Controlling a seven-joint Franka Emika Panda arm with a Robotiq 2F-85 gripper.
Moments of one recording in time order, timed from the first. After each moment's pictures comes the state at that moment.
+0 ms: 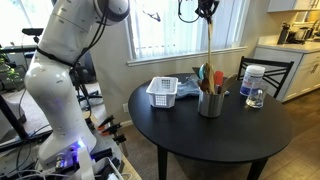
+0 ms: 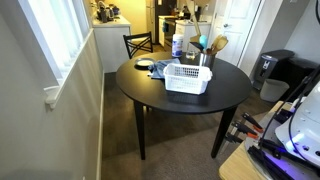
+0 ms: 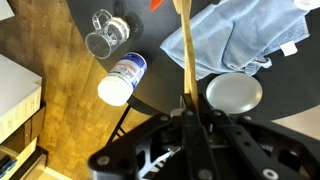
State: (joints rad) arm -0.06 0.61 -0.13 -0.73 -0.07 1.71 -0.36
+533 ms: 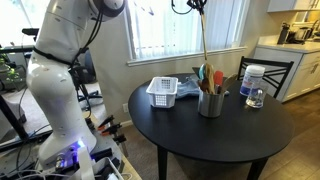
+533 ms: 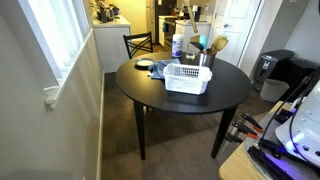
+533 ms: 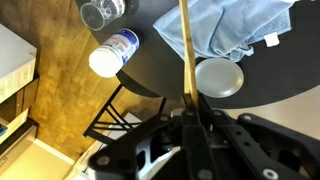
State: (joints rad) arm 0.02 0.54 -0.13 -0.73 -0.09 1.71 -0.40
